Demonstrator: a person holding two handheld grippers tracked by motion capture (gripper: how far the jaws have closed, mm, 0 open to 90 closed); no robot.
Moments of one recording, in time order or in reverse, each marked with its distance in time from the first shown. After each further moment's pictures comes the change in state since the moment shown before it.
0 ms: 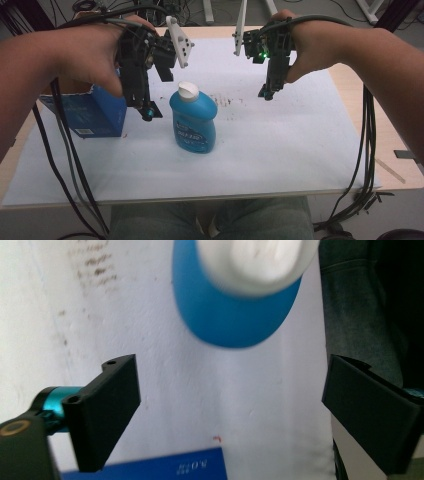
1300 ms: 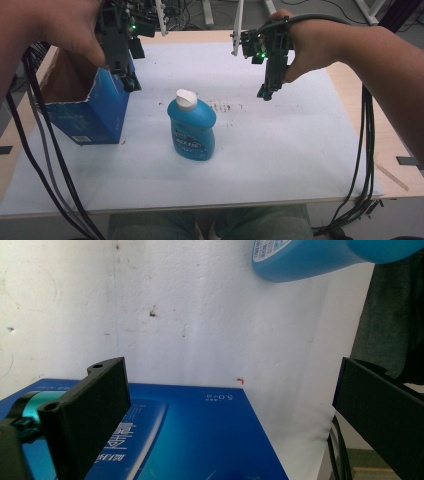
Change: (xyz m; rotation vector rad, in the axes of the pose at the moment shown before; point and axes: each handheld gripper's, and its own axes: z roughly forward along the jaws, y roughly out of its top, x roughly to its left) left arm 0.055 -0.029 -0.025 0.122 -0.010 -0.238; right arm -0.015 0.001 -0.002 0.007 0.006 0.004
